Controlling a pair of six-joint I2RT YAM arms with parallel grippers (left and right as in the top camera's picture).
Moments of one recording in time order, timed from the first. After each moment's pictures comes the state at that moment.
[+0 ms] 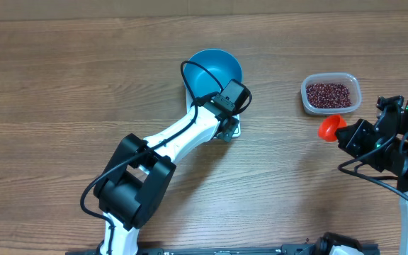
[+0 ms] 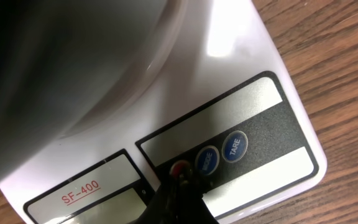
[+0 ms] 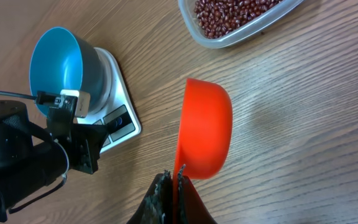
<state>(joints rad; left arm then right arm) -0.67 2.03 1.41 -0.64 -0.17 -0.17 -0.27 1.05 1.16 -1.16 -0.39 0.30</state>
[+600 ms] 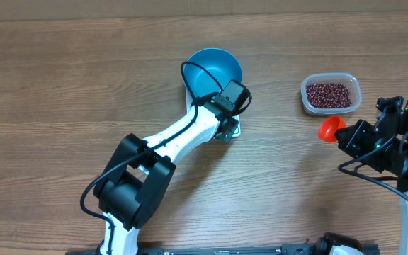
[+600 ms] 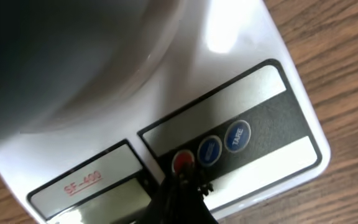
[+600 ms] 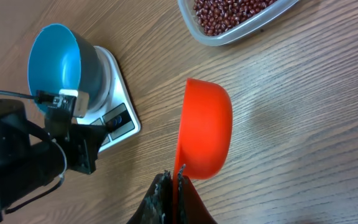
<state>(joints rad) -0.67 2.03 1.42 -0.68 -0.17 -0.17 -0.27 1.05 1.16 -1.17 -0.39 0.31</state>
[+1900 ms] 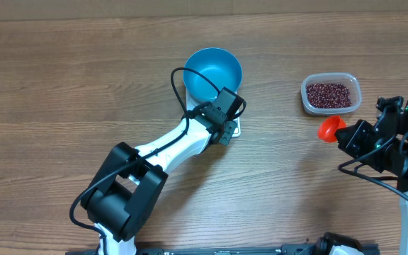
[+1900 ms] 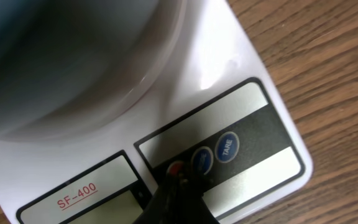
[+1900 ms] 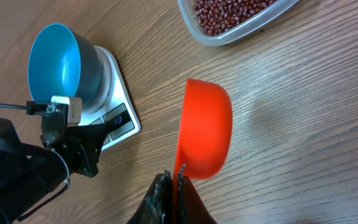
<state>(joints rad) -0.67 1.94 1.22 -0.41 -0.16 -0.16 -0.27 1.05 1.16 -1.17 -0.39 0.30</state>
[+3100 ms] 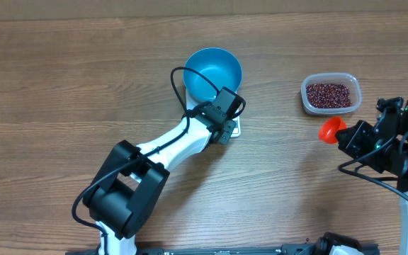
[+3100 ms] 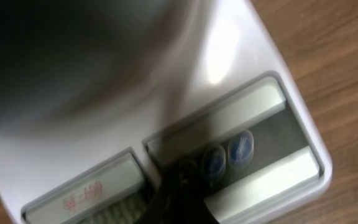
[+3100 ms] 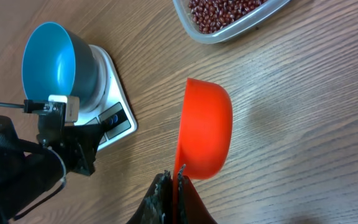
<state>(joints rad) -0.67 1.95 1.24 -0.44 -0.18 -0.16 -0.27 1.05 1.16 -1.18 -0.38 0.30</state>
